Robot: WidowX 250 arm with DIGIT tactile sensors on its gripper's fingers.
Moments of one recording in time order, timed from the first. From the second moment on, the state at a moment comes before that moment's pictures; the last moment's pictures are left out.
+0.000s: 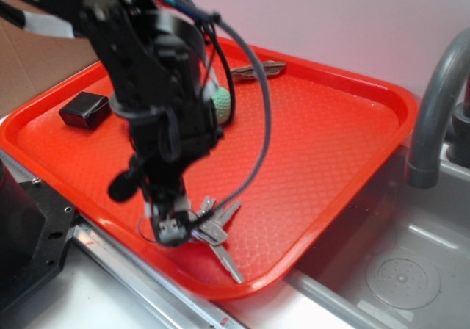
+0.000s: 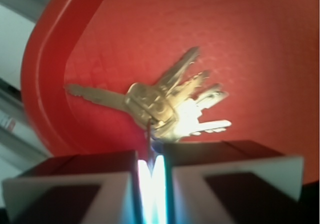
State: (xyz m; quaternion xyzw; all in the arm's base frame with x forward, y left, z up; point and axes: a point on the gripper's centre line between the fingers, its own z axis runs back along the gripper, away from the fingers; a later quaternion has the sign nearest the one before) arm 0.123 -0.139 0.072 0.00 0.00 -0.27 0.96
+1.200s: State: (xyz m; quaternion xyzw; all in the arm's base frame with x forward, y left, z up) arm 0.144 -0.014 0.228 -0.04 0.00 0.02 1.00
